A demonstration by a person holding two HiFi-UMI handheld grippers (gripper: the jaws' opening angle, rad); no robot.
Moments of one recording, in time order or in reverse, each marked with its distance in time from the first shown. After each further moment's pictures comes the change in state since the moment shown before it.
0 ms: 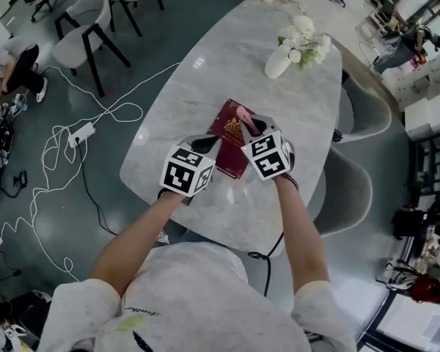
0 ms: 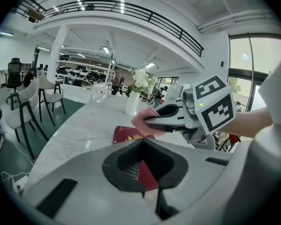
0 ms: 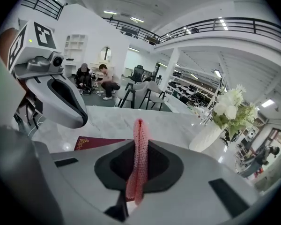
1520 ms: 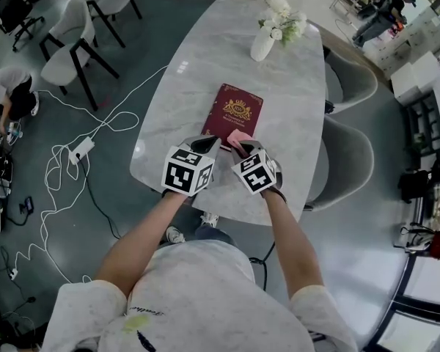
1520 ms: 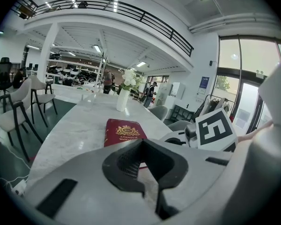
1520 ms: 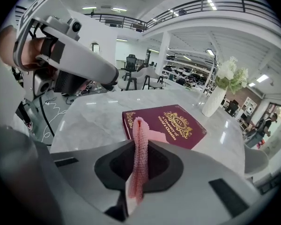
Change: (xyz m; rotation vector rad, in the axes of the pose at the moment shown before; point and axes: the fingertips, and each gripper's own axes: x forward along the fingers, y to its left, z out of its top) left arm -0.056 -0.028 -0.035 0.054 0.019 -0.104; right arm -0.032 0.130 -0.071 0.181 0.152 0.022
